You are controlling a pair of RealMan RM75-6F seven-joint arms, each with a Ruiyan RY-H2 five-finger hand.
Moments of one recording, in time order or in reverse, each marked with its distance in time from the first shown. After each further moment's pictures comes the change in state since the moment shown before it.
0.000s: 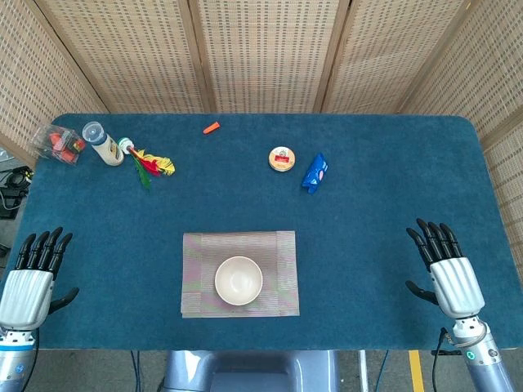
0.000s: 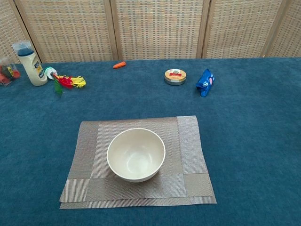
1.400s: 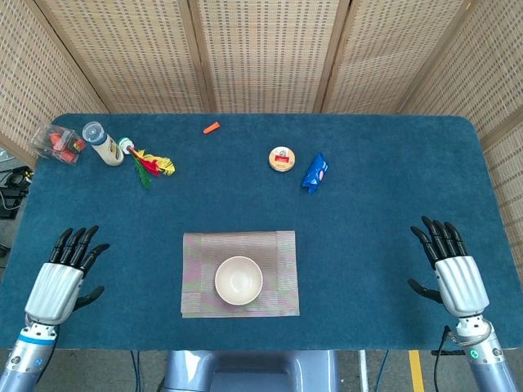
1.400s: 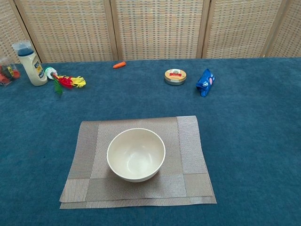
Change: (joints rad) left arm -0.082 -0.012 0.012 -0.028 0.104 -0.073 0.004; right arm -0.003 0.019 0.010 -0.018 0.017 -0.002 0.033
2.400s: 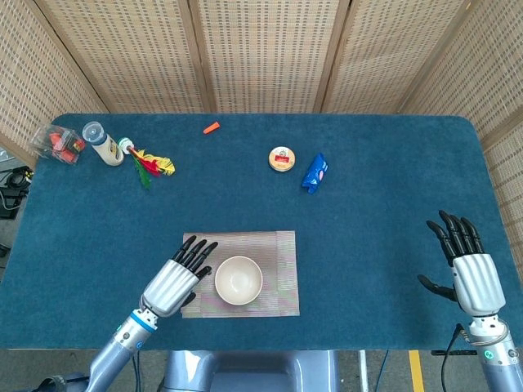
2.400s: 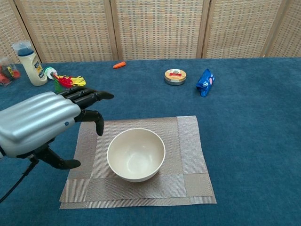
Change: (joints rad) left arm -0.242 -0.304 -0.039 -0.065 -0.057 -0.383 0.365; right arm -0.015 0.040 0.025 -0.013 0.018 0.036 0.096
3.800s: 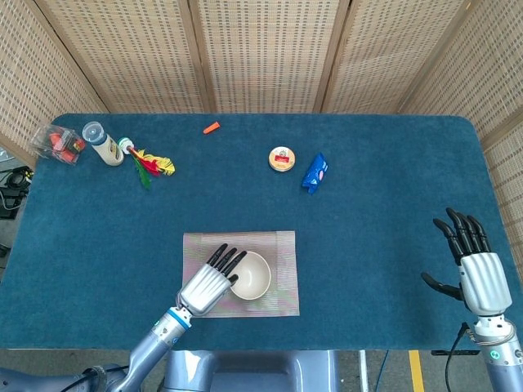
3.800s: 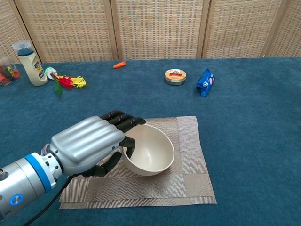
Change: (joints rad) left arm -0.109 -0.202 0.003 0.152 -0.143 -0.086 0.097; right arm -0.005 0.008 0.010 0.006 -0.003 0.019 0.061
